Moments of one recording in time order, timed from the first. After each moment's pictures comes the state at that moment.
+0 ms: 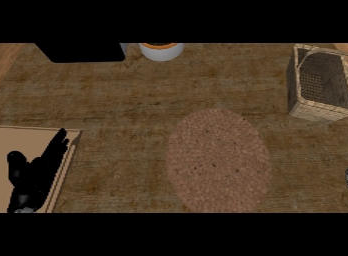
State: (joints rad) left arm 0.11 0.34 -0.09 -1.52 0.20 0.12 0.21; right arm -1.30 -0.31 -0.16 -1.44 0.87 0.07 1.07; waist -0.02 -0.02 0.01
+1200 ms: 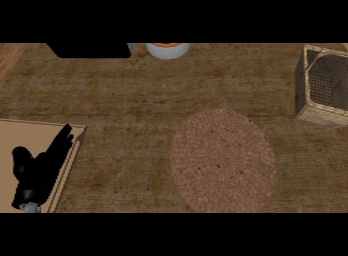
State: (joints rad) left arm 0.07 0.32 -0.08 -1.51 0.18 0.09 0.21; right arm -1.14 -0.49 -0.44 -1.14 0.71 -0.02 0.79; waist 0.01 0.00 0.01
